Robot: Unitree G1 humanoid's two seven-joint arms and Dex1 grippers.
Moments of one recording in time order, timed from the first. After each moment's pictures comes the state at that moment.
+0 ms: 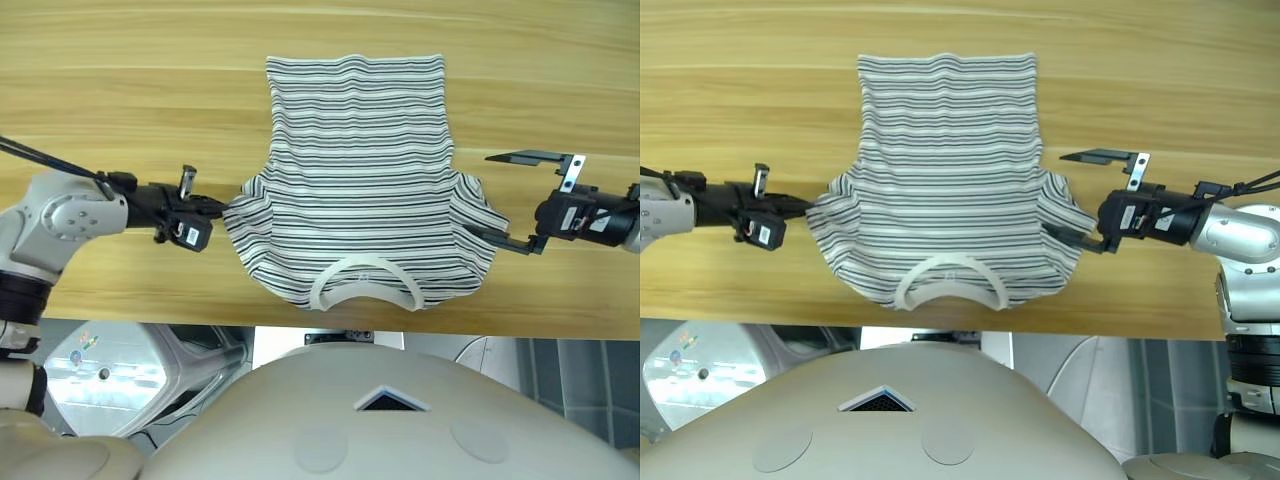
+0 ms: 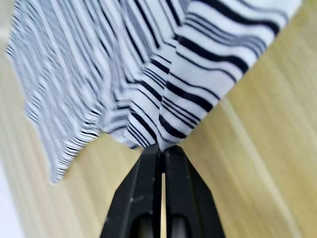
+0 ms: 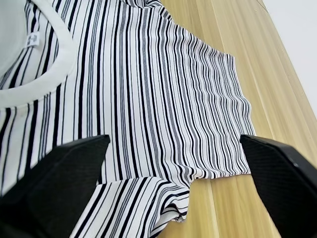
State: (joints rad) left arm -0.13 1.05 -0.29 0.13 0.30 -0.73 -0.91; right arm 0.19 -0.95 -0.10 -0.13 0.21 -0.38 1.07
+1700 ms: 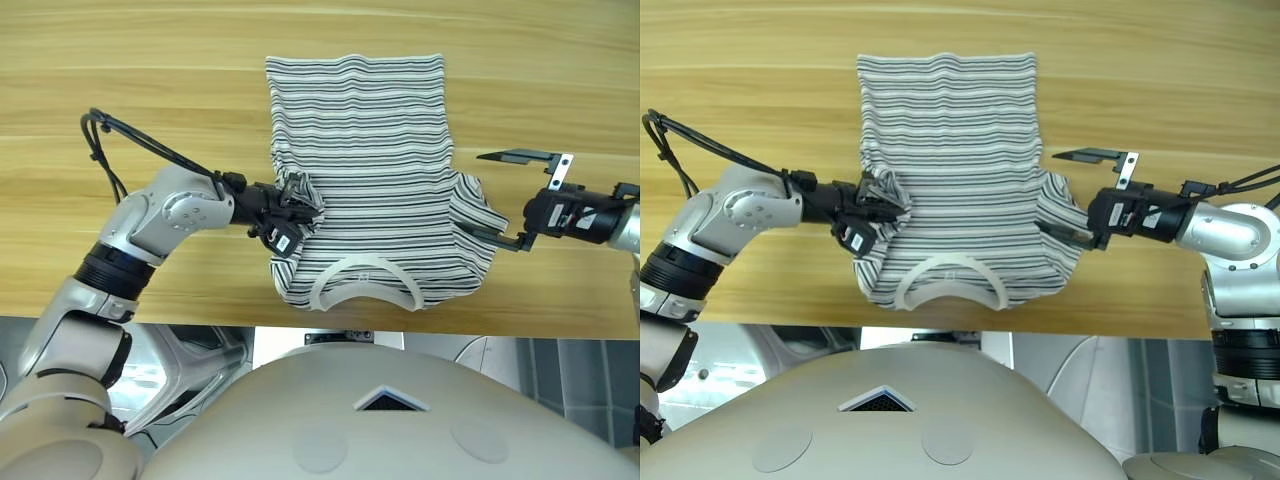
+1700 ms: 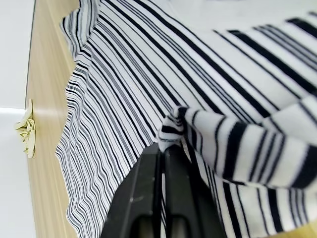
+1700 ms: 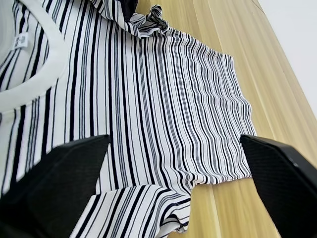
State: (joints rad) left arm -0.29 0.71 -0.50 0.06 0.42 -0.65 -0.91; right arm 0.16 -0.91 -0.06 -0.10 0.18 -0.38 1.05
